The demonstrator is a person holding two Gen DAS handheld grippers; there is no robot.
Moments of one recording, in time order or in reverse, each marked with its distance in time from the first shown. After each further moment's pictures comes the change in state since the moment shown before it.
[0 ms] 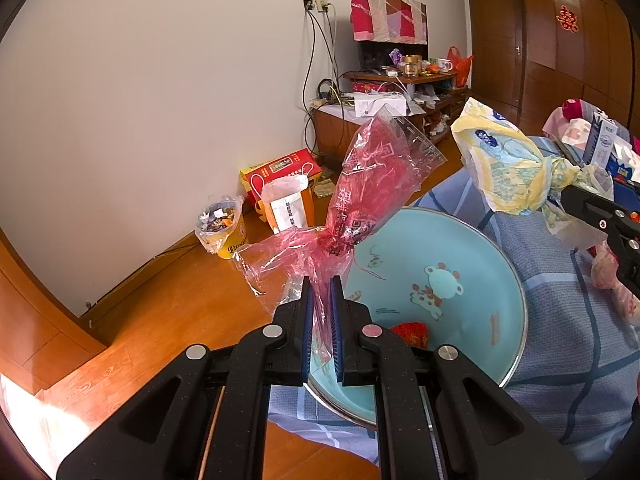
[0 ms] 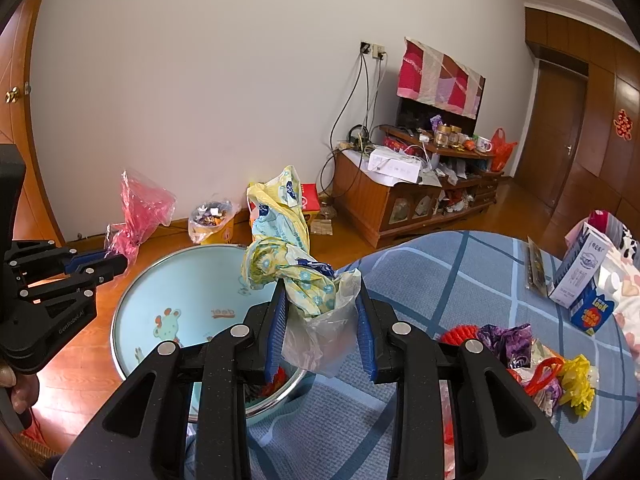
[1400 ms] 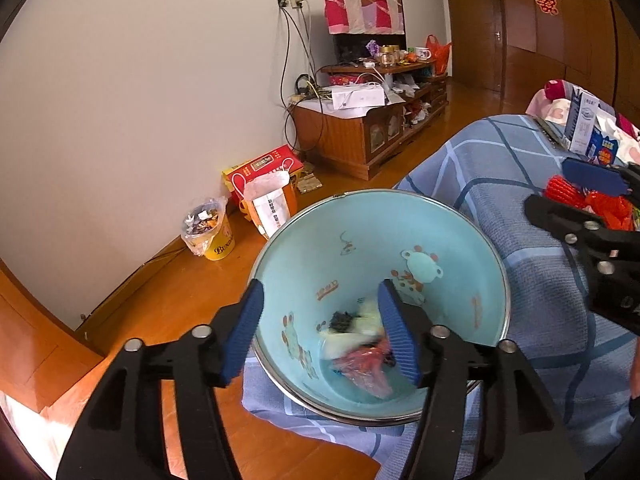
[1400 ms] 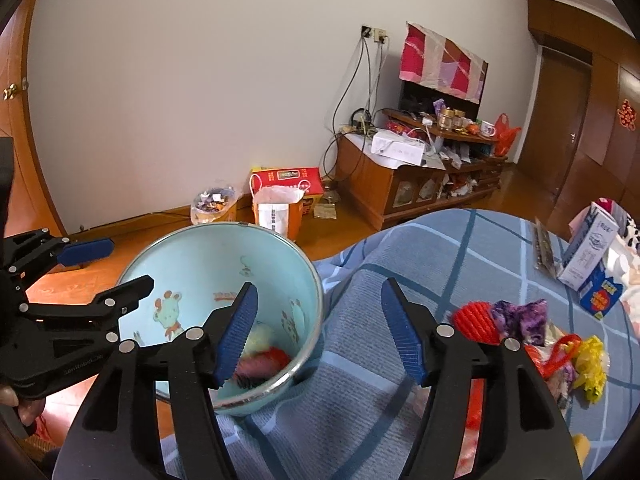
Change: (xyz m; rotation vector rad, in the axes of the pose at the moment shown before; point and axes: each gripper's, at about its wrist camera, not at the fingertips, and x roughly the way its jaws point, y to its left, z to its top) left arm 0.005 -0.017 -0.011 0.068 0.017 -0.043; right arm 0.006 -0.002 -0.012 0.007 0.056 0.005
